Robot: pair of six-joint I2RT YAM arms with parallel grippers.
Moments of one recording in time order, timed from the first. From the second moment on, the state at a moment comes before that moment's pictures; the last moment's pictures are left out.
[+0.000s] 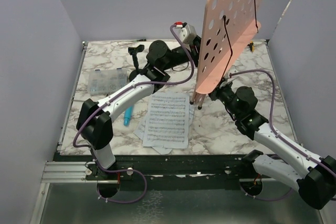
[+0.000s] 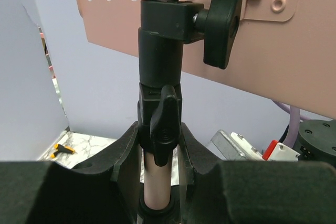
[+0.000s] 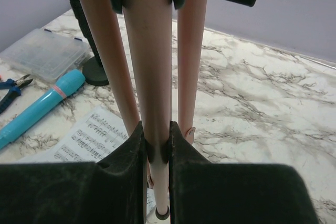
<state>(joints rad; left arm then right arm) -0.73 1.70 1.51 0.67 0.60 -0.30 0.57 0.95 0.59 0.35 0.05 0.04</state>
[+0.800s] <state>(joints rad) -0.73 1.85 1.72 0.61 0.59 -0.35 0.57 0.97 0.64 0.27 0.22 0.11</state>
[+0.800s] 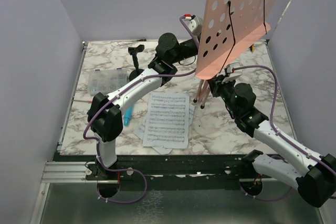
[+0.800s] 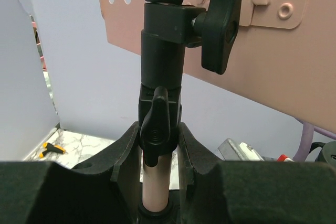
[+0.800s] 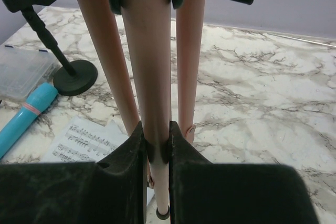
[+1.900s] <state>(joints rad) -0.72 1.88 1.79 0.50 0.61 -0.26 0.57 0.96 0.68 0.14 0.27 0.15</state>
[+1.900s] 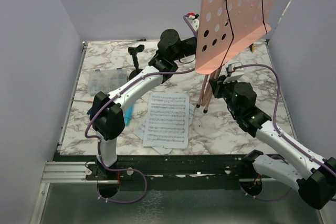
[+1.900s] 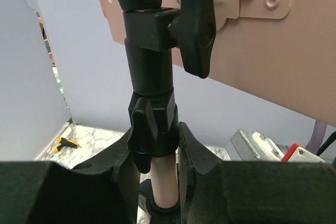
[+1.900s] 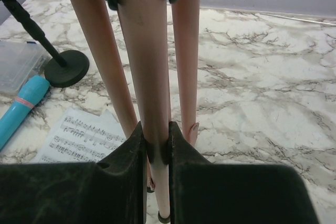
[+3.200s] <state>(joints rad) -0.72 1.91 1.78 0.67 0.67 -0.22 0.56 0.89 0.69 -0.08 0.24 0.13</state>
